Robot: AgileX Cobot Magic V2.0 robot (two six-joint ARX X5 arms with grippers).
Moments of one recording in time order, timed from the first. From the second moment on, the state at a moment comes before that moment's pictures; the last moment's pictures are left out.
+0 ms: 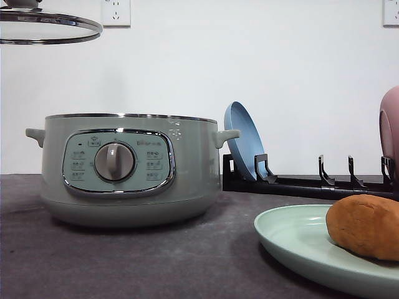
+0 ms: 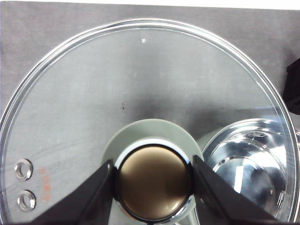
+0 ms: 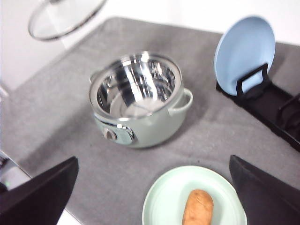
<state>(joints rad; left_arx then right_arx) -0.02 1.80 2.40 -1.42 0.06 -0.02 0.49 0.69 1.41 -1.14 -0.21 0.16</state>
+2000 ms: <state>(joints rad) -0.46 1.81 2.15 -1.42 0.06 -0.03 0.49 0.68 1.41 -1.01 -0.21 0.19</state>
